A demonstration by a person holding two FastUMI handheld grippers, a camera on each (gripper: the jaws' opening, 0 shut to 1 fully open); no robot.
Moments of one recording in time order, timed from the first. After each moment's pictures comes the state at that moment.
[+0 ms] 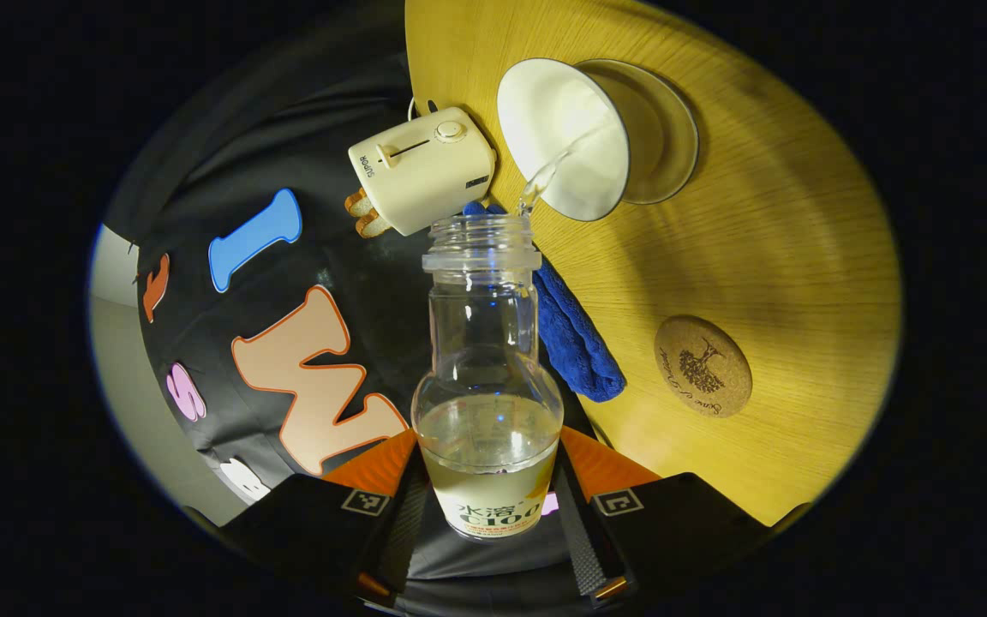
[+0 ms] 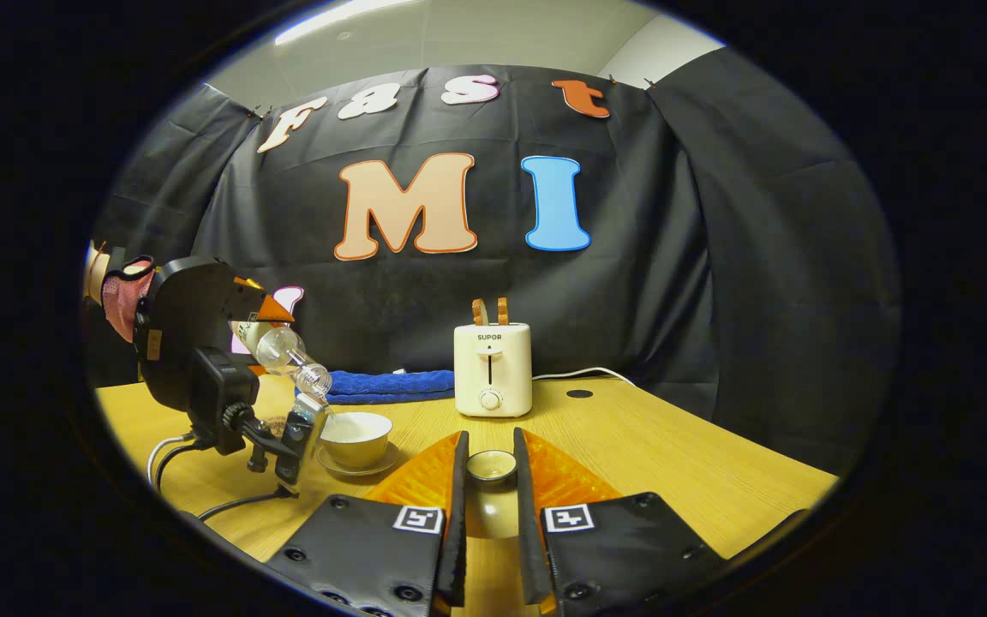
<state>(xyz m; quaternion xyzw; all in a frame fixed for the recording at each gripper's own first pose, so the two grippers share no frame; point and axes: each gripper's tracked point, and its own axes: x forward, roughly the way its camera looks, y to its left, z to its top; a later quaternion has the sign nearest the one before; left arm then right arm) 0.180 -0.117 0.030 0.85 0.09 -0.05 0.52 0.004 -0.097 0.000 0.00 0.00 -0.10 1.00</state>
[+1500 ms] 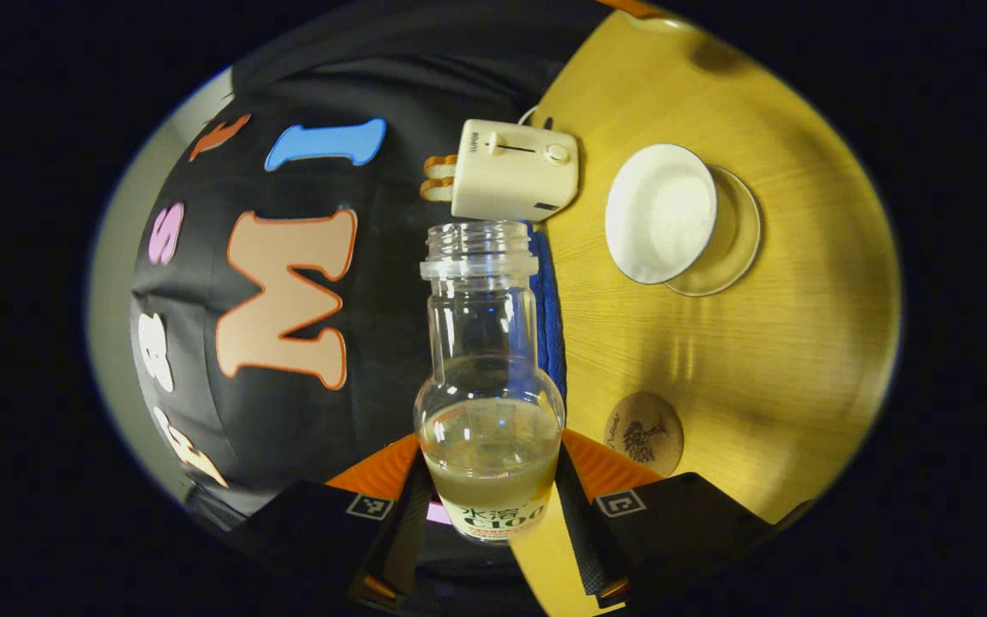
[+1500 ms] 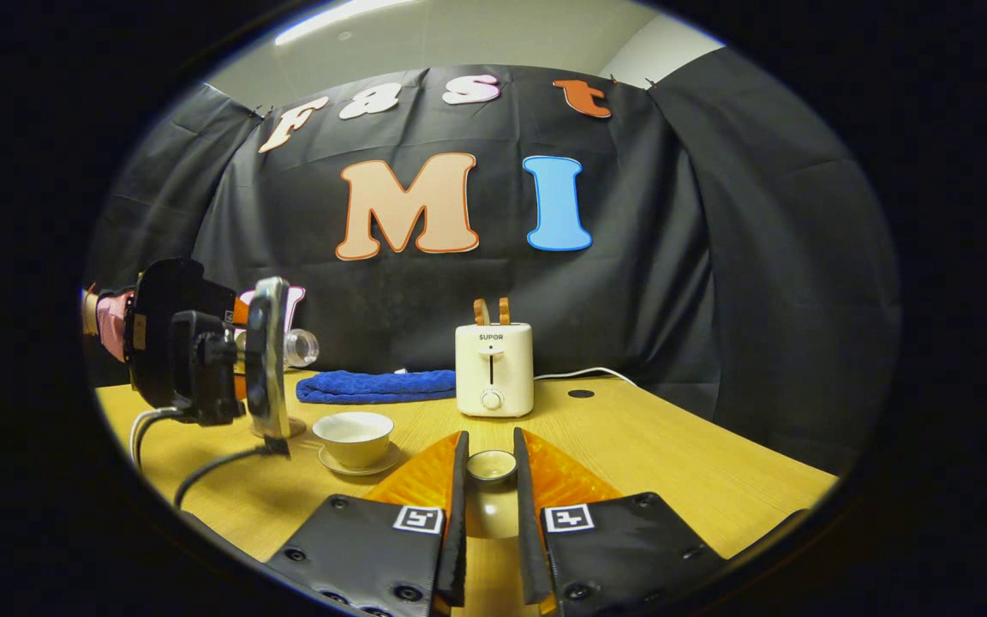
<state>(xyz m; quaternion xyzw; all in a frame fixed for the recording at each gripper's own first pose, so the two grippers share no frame) 0.170 -0.107 0.010 0.62 0.11 -0.09 0.77 0.004 -0.096 0.000 0.00 0.00 -0.09 1.00</state>
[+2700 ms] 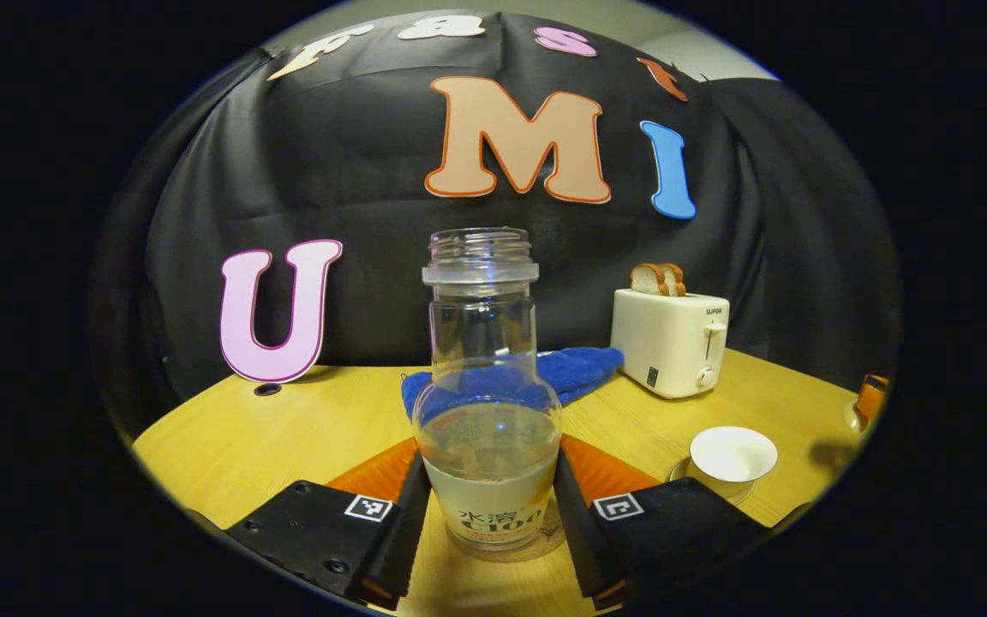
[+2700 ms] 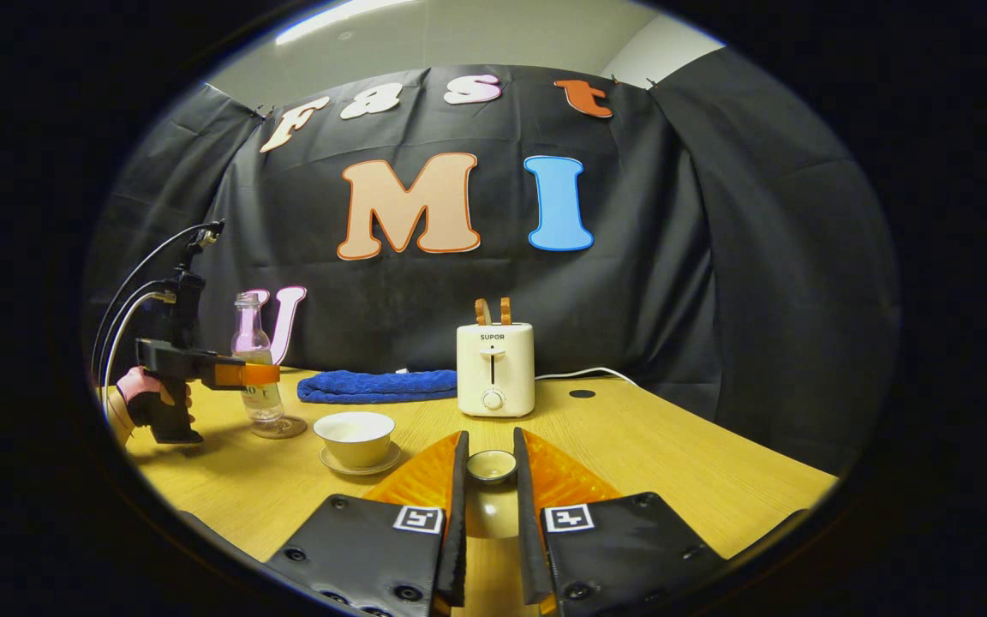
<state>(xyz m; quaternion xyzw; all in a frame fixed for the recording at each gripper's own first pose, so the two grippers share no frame) 0.194 -0.077 -0.014 -0.01 0.09 -0.08 0.99 0.003 -0.095 0.001 0.00 0.00 -0.09 1.00</state>
